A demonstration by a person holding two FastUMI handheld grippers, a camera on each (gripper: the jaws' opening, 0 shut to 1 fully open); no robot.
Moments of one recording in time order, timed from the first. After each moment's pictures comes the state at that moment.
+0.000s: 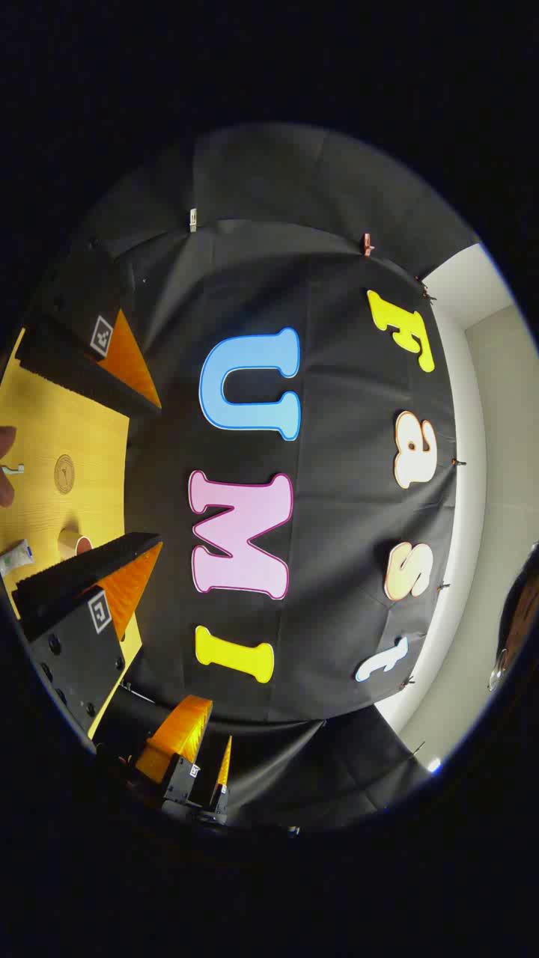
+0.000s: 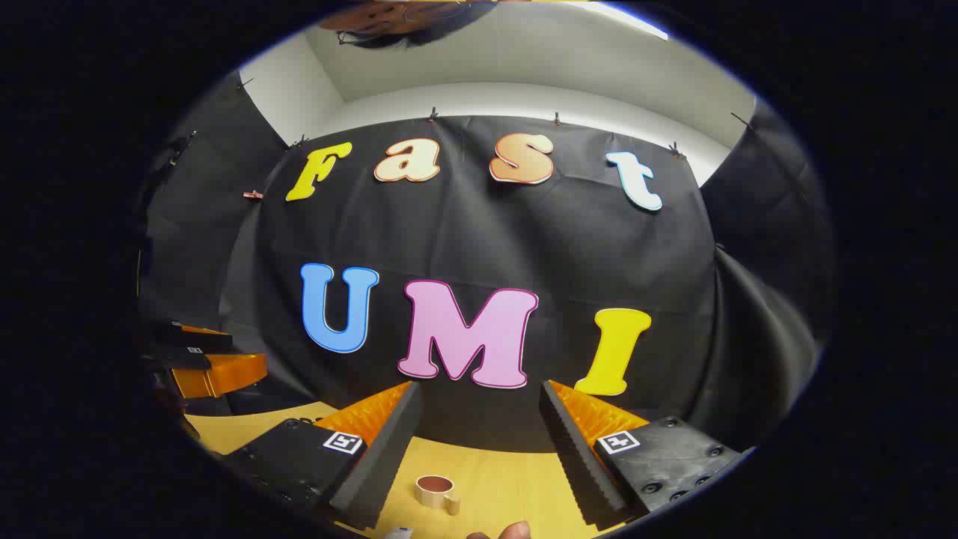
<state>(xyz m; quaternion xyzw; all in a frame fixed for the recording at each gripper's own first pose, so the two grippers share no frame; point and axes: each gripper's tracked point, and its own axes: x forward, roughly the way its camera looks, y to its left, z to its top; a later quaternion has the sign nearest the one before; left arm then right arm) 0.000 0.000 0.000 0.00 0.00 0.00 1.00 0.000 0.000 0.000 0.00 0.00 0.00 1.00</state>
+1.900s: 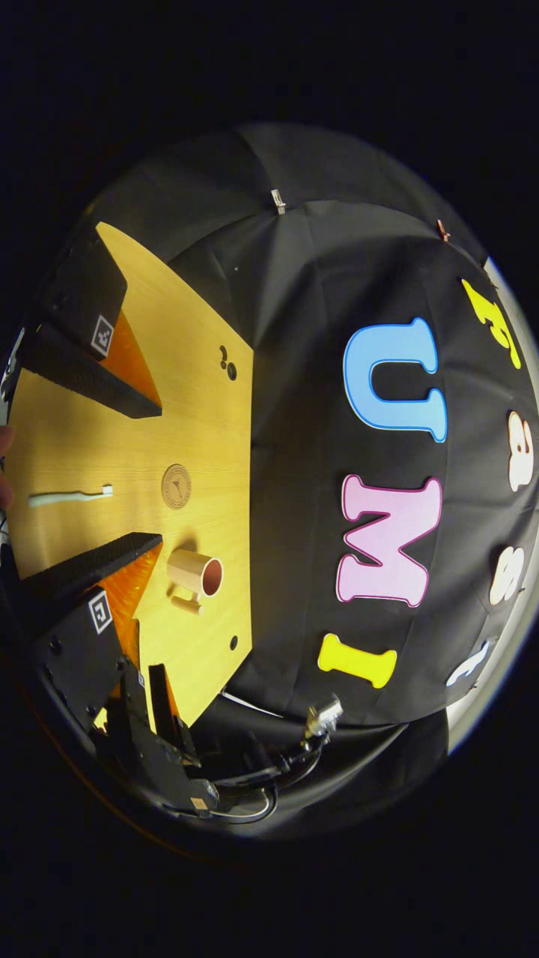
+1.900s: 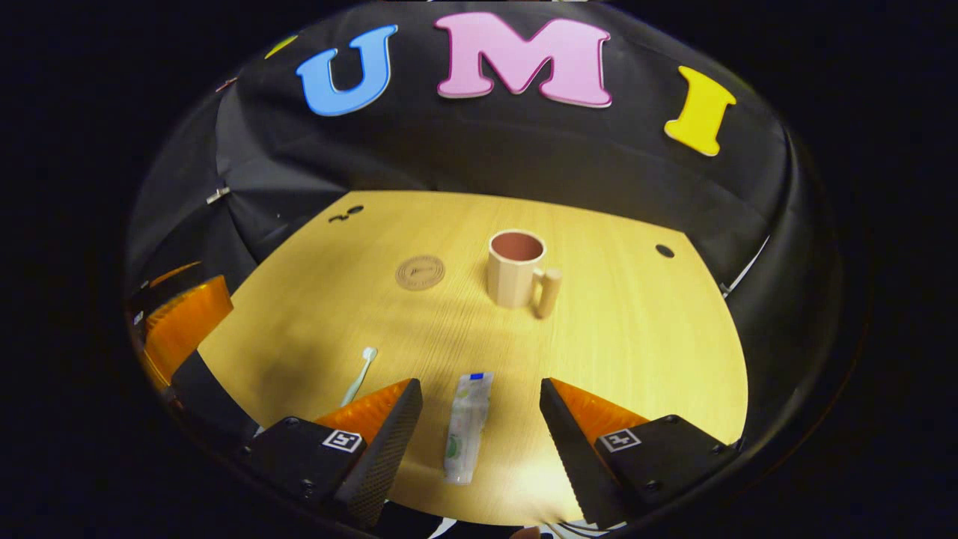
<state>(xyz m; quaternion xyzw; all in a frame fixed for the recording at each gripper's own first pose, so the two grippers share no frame) -0.024 0.044 -0.213 0.01 0.23 -0.02 0.97 -0.066 0.121 -0.339 0.02 0.50 0.07 0.86</state>
